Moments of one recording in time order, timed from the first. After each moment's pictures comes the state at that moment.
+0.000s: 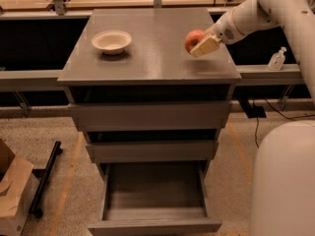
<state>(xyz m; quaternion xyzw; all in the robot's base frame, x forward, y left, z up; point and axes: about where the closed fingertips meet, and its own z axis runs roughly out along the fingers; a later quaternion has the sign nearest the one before) 0.779 -0.160 0.903 -0.49 0.77 0.10 0.40</state>
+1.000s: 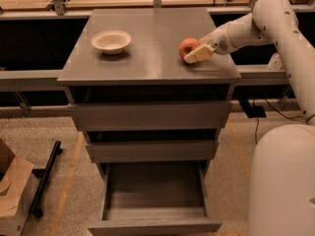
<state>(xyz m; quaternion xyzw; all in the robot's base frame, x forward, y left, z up) 0.796 -0.146 0.865 -0.46 0.76 0.17 0.42</state>
